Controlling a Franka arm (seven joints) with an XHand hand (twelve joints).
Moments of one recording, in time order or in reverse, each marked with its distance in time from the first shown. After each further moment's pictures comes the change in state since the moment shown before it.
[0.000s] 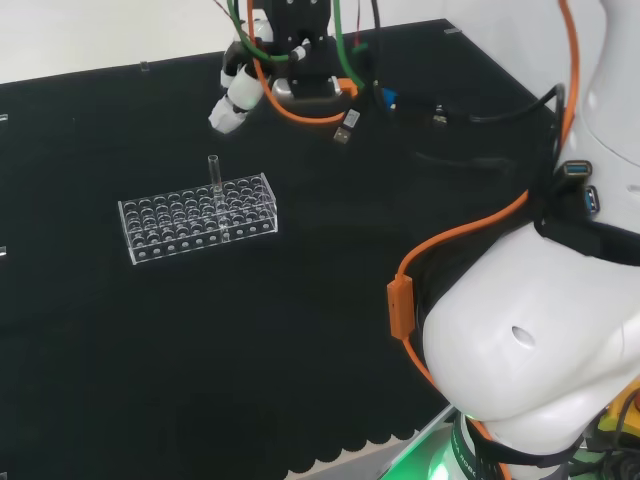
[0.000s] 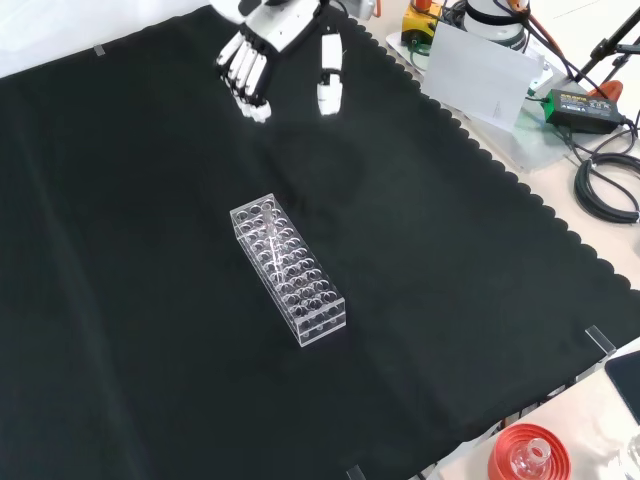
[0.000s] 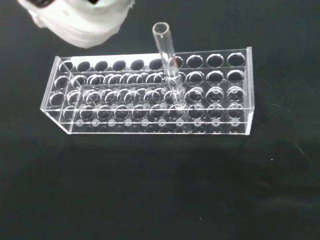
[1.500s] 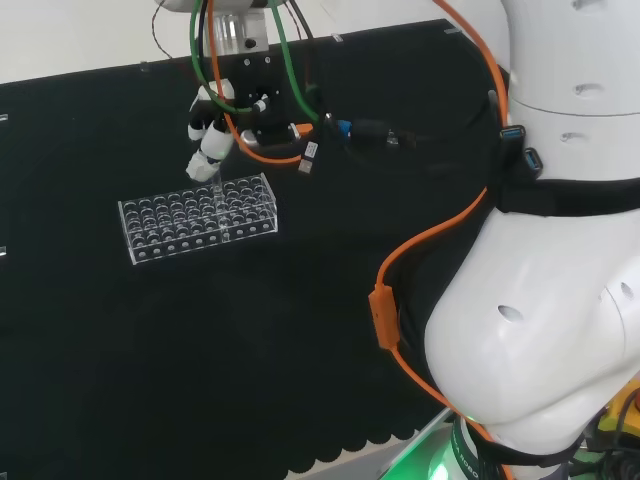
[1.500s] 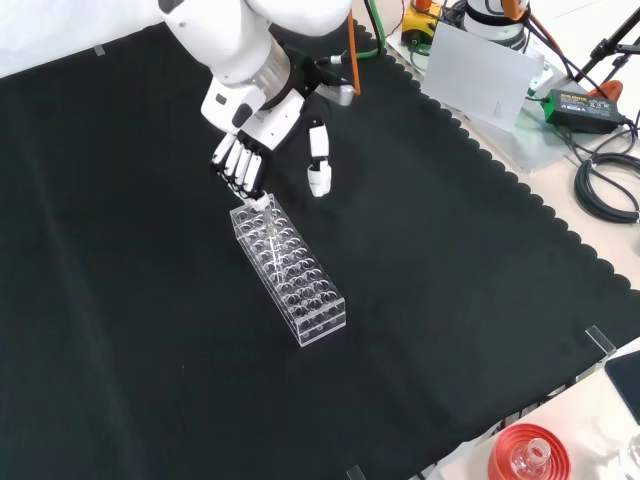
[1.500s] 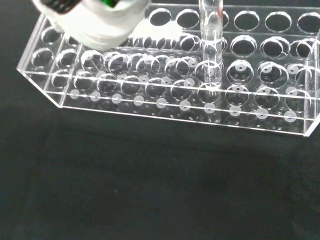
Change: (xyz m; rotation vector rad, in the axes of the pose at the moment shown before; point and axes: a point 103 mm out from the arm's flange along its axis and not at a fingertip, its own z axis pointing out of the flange) arm 0.020 0.087 0.073 0.067 -0.065 -0.099
